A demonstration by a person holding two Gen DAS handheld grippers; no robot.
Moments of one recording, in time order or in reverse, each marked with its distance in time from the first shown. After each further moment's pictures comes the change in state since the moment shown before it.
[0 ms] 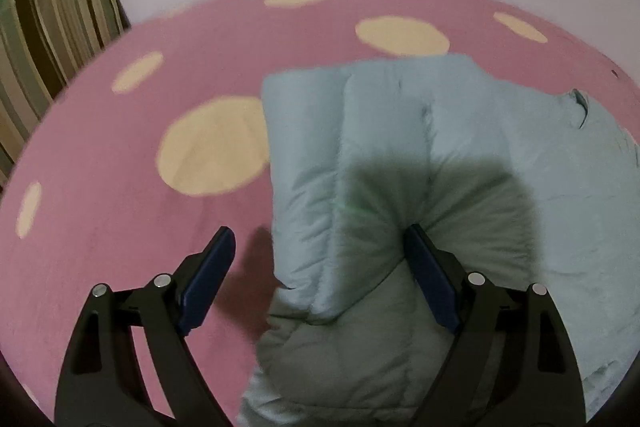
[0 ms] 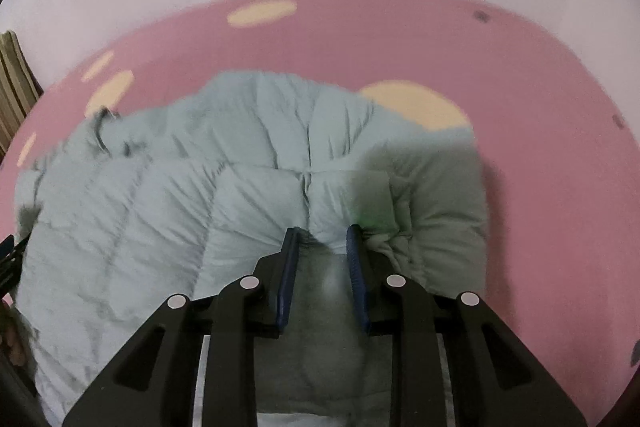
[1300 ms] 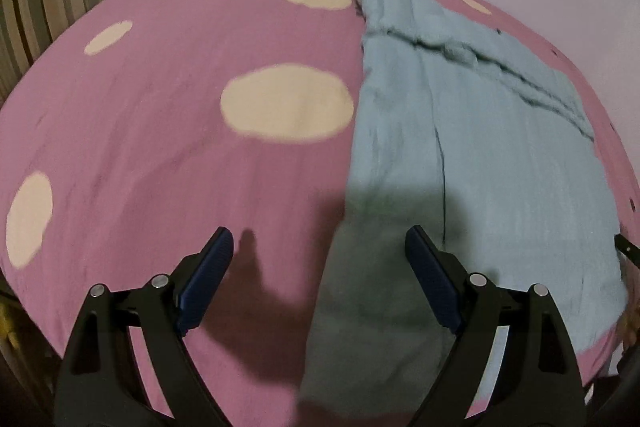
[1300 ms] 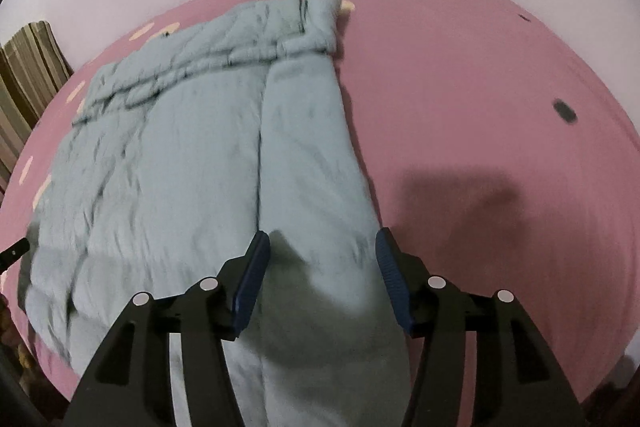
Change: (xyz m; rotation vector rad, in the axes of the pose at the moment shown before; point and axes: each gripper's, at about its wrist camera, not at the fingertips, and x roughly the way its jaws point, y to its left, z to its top) left arm -0.171 0.107 -0.239 -0.095 0.054 -0.151; right arm -0.182 -0.065 -0.257 0.062 -0.009 0.017
